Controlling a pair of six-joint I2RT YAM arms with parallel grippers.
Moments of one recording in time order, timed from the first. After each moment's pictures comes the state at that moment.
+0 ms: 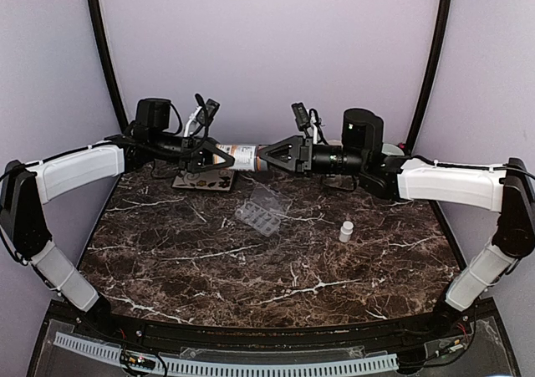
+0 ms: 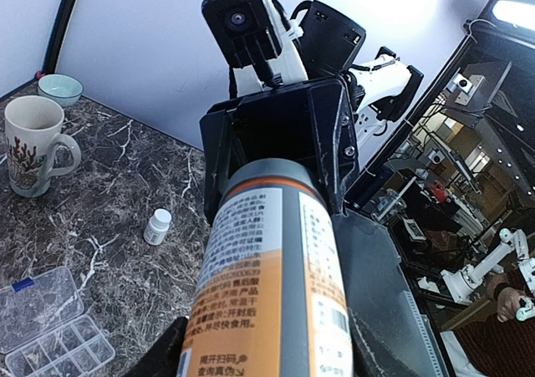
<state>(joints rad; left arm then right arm) -0.45 1.56 1.24 -0.07 1.23 -0.17 0.79 1.57 1.14 0.36 -0.63 0.81</state>
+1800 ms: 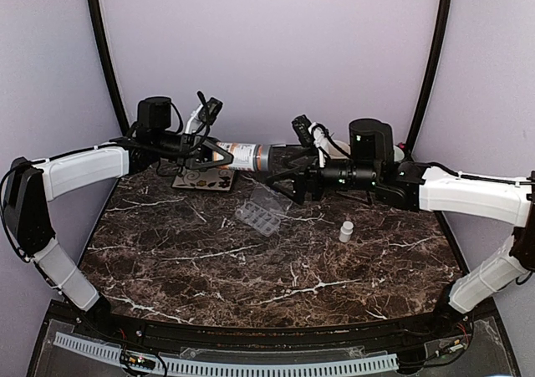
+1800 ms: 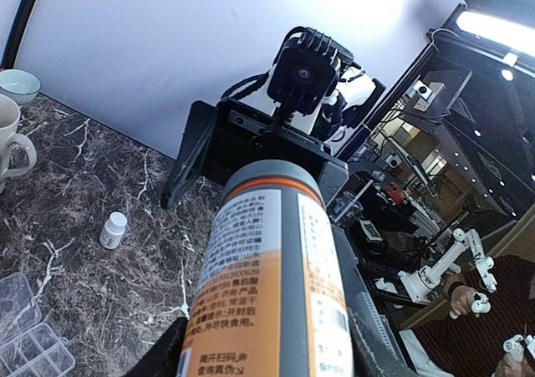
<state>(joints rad) -0.45 1.59 1.23 0.10 1.37 -0.37 0.86 1.42 1.06 0.12 -0.39 0.09</state>
